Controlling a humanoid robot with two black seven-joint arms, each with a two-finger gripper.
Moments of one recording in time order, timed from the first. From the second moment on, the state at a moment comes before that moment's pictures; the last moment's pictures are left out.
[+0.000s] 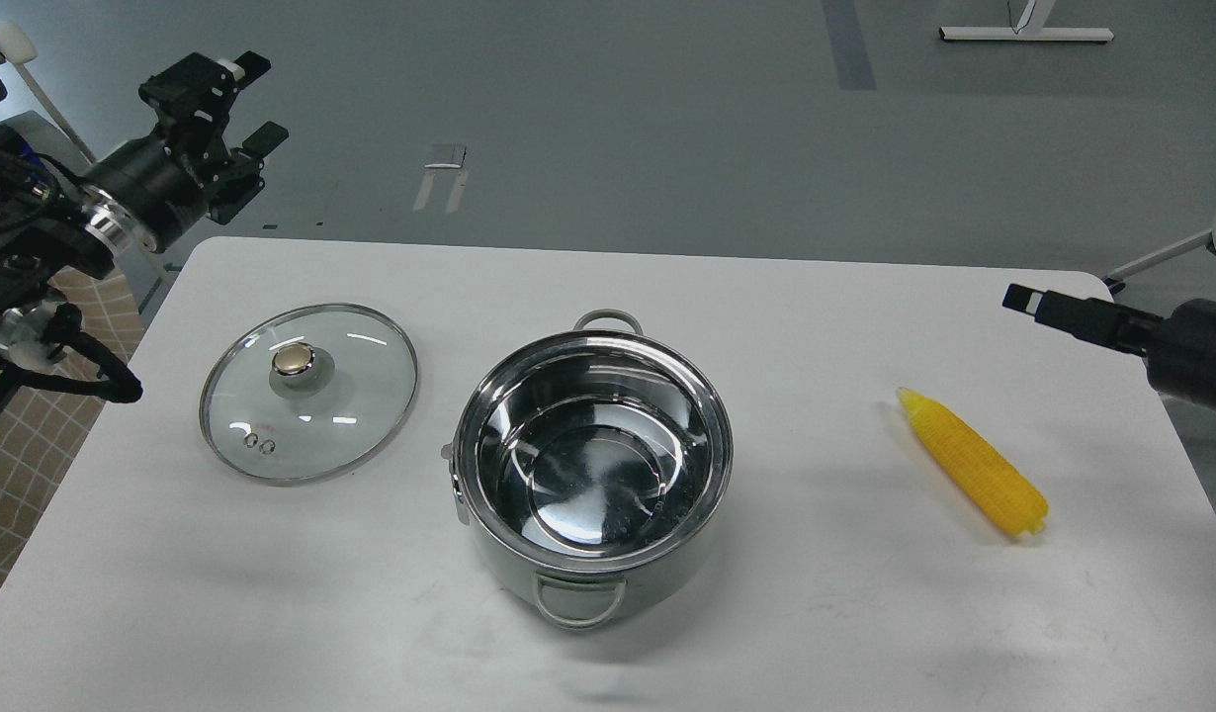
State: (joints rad) left arm -0.79 0.71 -0.63 -0.81 0.40 -0.45 -0.49; right arm 0.82 -0.99 0.25 1.09 -1.40 0.21 0.49
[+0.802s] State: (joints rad) left arm -0.78 0.73 -0.71 -0.99 0.34 -0.45 -0.49; right arm 0.73 -0.77 0.12 0.93 -1.77 0.09 0.49
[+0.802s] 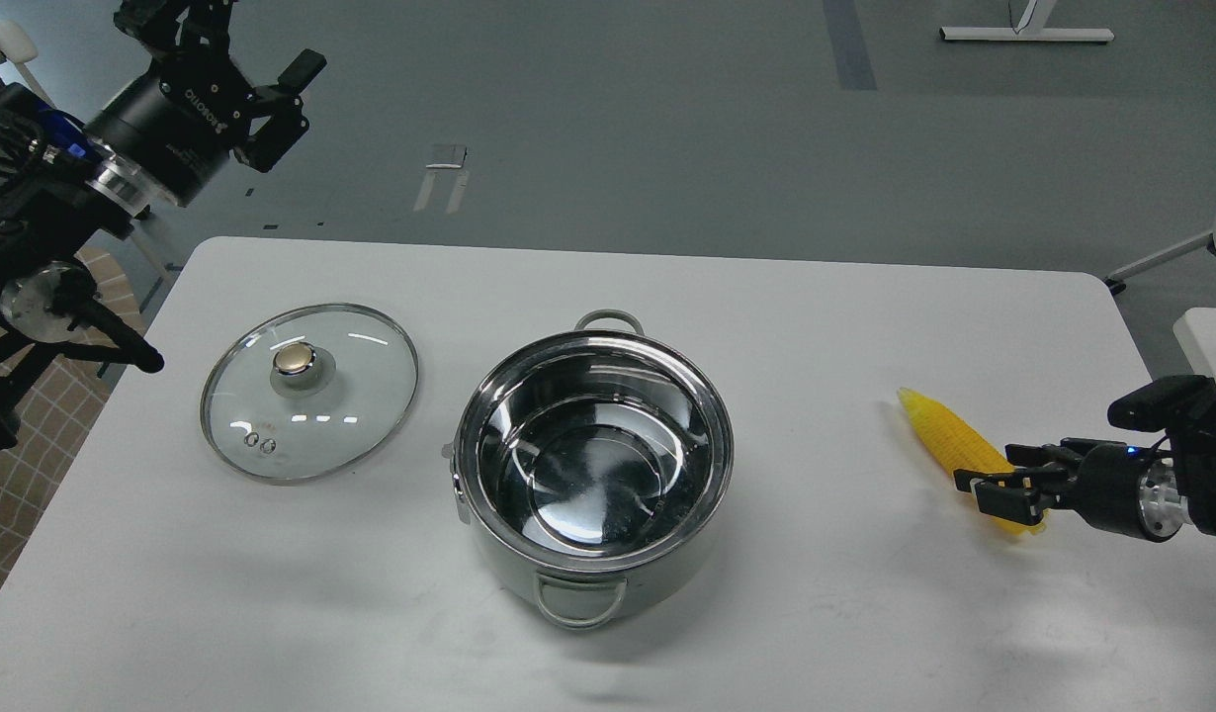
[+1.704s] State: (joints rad) left arm -0.78 0.73 -0.71 -1.01 0.34 -0.43 -0.49; right arm 1.50 -0.73 -0.22 1.23 -1.54 0.23 0.49
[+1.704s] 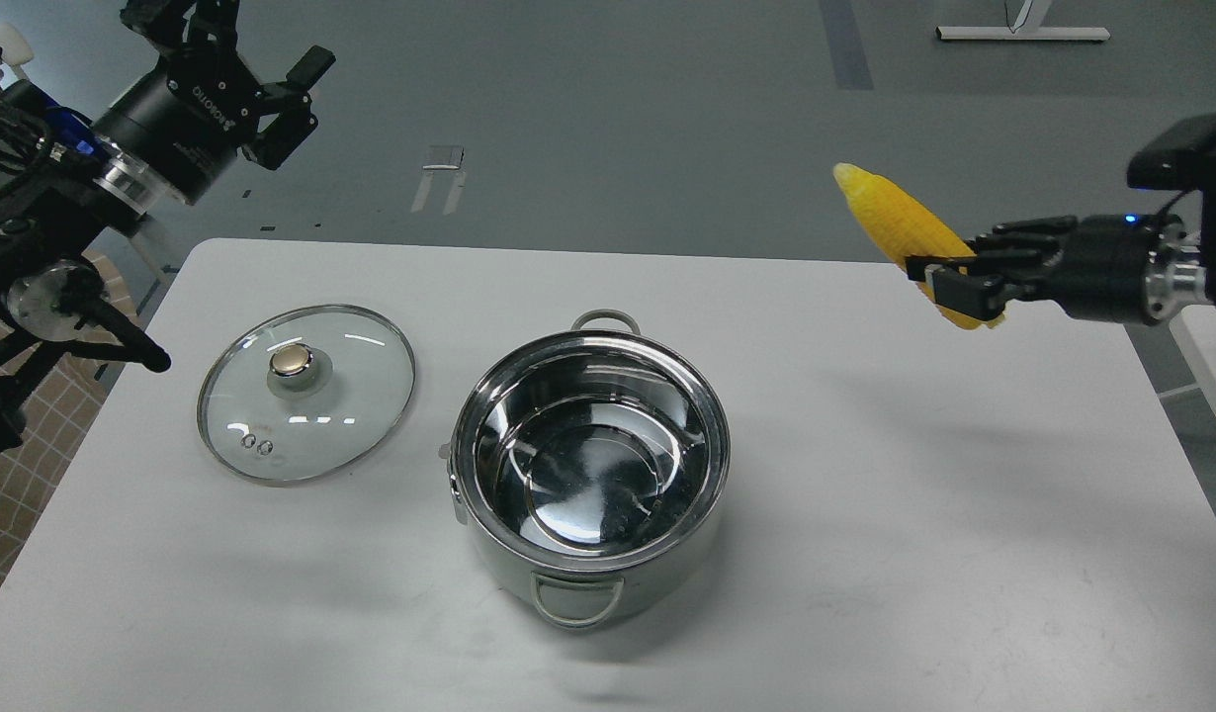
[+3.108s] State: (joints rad) left arm -0.78 0.74 -0.71 -1.01 0.34 -0.42 -0.49; right arm 1.62 -0.07 -0.58 1.12 -1.39 0.21 0.49
